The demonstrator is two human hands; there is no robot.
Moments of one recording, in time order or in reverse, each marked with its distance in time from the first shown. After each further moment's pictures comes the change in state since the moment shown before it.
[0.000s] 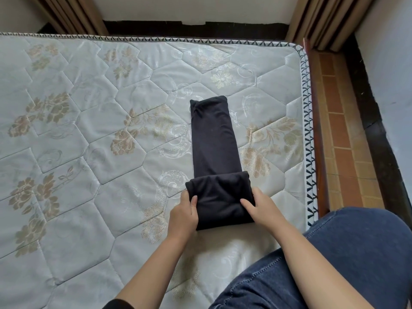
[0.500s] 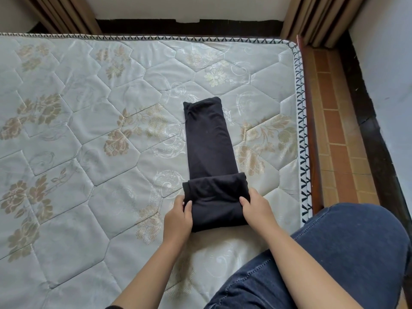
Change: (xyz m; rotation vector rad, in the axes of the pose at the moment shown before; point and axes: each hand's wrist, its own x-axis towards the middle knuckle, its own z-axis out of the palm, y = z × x) left_hand -0.006 -0.012 0.011 -0.022 0.004 -0.110; right_hand -0.005 -0.006 0.009 0.038 0.111 0.149
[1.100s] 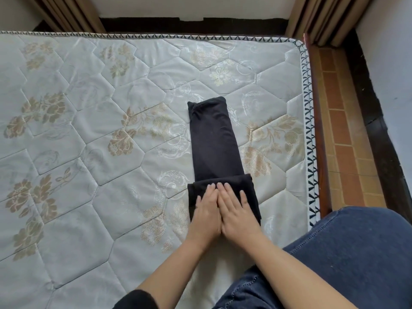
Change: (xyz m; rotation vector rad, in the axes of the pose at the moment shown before) left_hand 0.005 0.009 0.036 0.209 -0.005 0.615; right_hand 0.004 0.005 0.059 -0.818 0.099 -0.706
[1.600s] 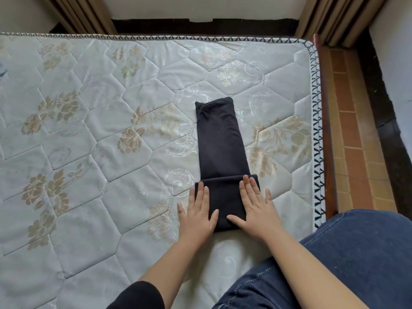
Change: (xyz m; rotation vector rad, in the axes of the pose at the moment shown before) left_hand -0.012 -0.023 -0.006 0.367 -0.326 -0.304; right_hand -0.007 0.034 -0.018 0.062 -0.169 0.233
